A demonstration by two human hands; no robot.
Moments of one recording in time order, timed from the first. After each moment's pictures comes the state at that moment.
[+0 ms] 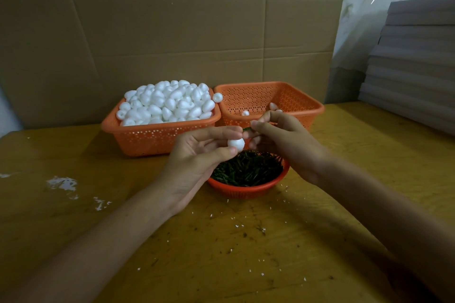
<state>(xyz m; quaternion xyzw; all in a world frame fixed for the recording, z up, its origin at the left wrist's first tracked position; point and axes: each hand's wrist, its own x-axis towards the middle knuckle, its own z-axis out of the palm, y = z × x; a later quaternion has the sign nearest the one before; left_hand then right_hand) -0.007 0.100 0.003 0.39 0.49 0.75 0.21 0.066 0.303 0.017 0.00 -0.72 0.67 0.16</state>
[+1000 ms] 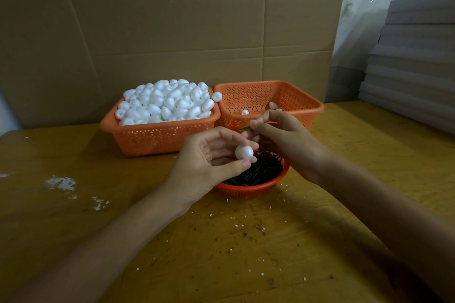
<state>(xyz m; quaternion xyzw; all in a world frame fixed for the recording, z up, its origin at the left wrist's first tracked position) 0.000 0.104 -0.001 0.45 0.58 0.67 0.14 0.061 0.310 0.011 0.02 -0.73 0.66 0.16</state>
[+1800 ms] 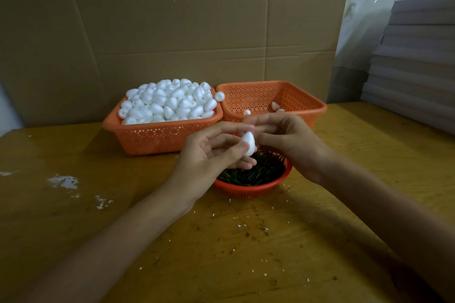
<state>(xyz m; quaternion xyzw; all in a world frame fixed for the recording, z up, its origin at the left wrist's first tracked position) -0.001 0.105 0.000 0.43 0.55 0.70 0.15 0.066 0.308 0.015 0.06 -0.72 0.67 0.14</state>
